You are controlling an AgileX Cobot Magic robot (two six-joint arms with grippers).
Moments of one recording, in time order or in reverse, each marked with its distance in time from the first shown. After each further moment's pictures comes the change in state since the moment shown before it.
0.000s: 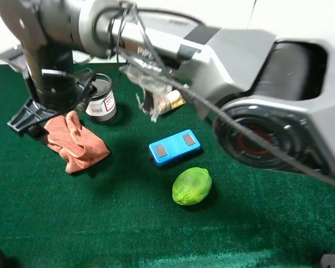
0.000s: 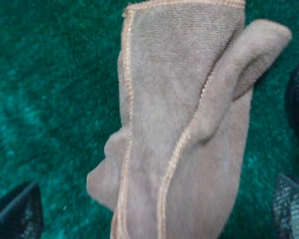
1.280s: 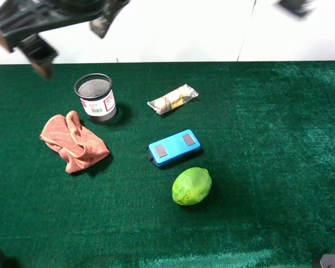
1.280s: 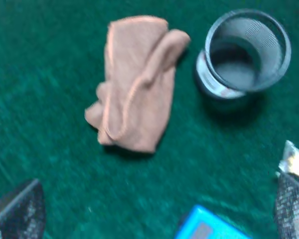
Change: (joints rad) left arm 0.000 0.000 0.000 0.000 0.000 0.000; right arm 0.000 -0.548 0.358 -0.118 0.036 0.006
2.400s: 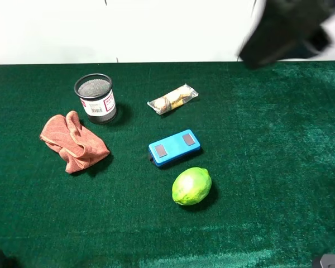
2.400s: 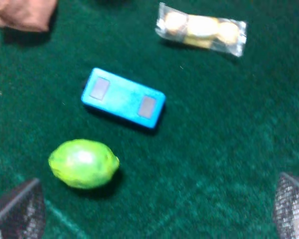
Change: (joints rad) left arm 0.000 0.000 0.000 0.000 0.000 0.000; right arm -0.226 -0.782 0.710 -0.072 0.001 0.010
